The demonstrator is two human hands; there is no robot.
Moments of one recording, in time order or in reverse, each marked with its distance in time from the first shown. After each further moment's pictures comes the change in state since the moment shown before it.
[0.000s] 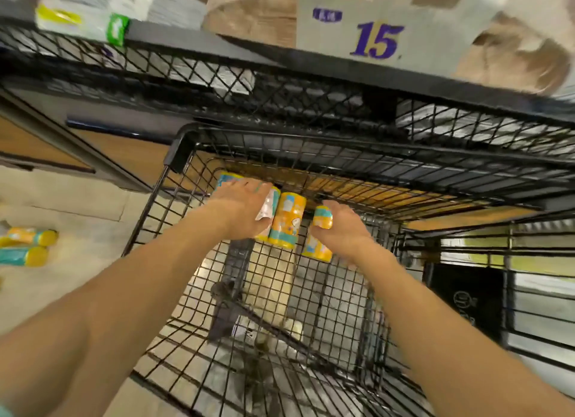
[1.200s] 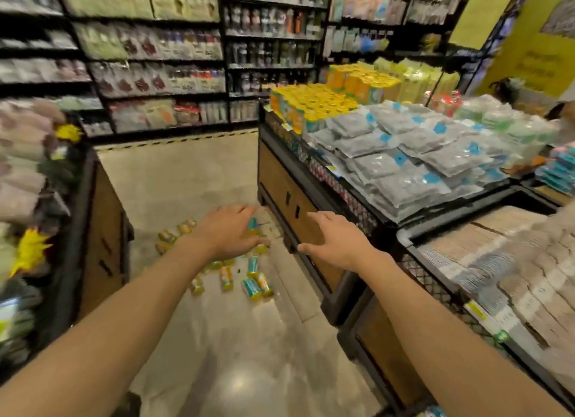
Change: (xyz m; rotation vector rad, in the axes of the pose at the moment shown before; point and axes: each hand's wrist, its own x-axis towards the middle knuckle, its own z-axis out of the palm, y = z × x) left_hand -0.655 -0.286 -0.060 -0.260 0.554 -1.020; right_hand -0.346 -0.619 0.066 -0.780 0.006 -1.310
